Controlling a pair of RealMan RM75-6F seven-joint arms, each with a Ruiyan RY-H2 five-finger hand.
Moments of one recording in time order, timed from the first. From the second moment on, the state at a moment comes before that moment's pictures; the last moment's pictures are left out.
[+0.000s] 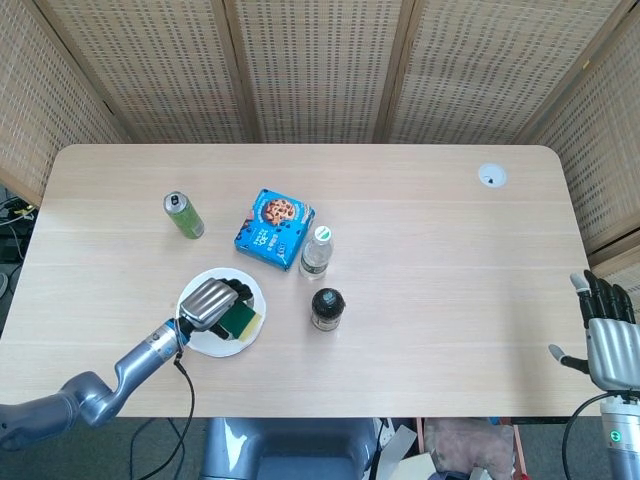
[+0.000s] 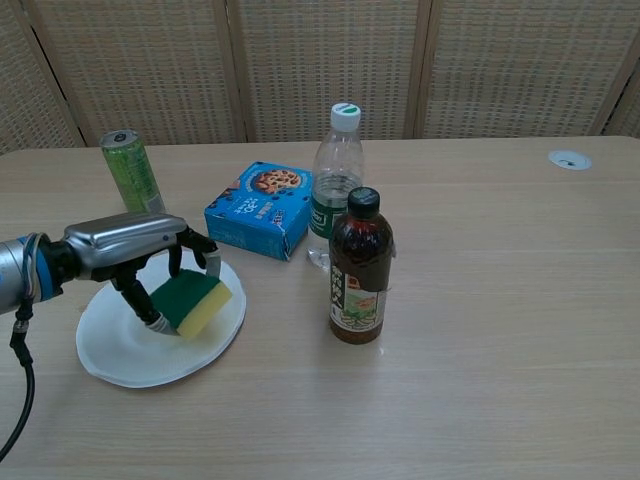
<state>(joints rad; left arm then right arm) -0.74 -1.63 0.05 -1.09 1.60 0.97 -0.27 0.09 -1.16 0.12 -1.56 -1.38 1.46 -0.10</state>
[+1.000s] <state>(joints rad) -0.73 -1.60 0.05 -1.12 1.56 0.93 -0.21 0.09 -1.16 0.12 -1.56 -1.38 1.45 -0.10</state>
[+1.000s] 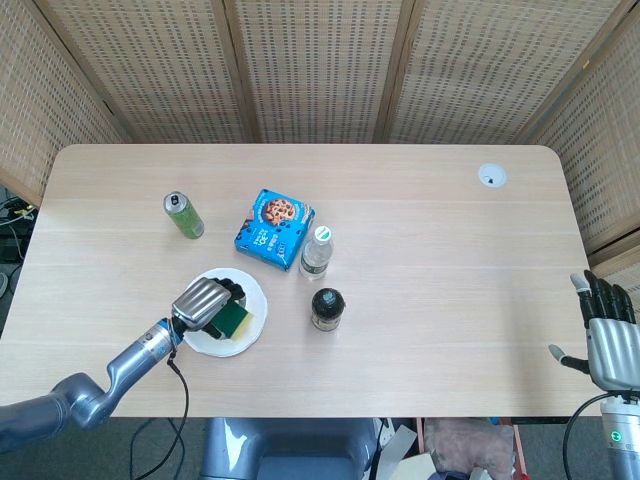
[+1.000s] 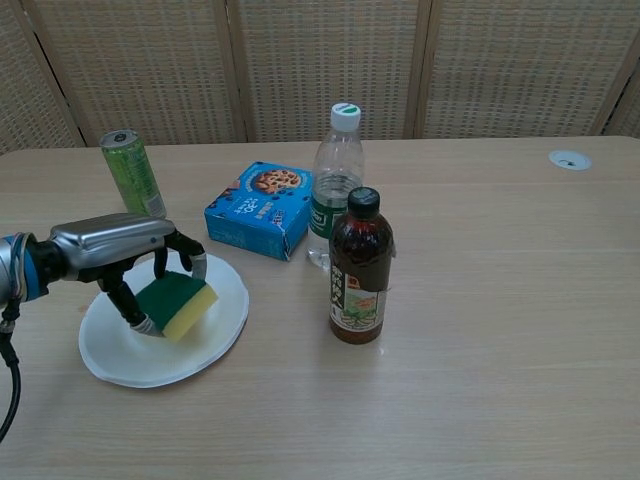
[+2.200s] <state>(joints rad) -0.76 -1.66 0.02 -1.15 1.53 0.85 -0.16 0.10 -1.16 0.12 -1.56 -1.37 1.45 -0.11</state>
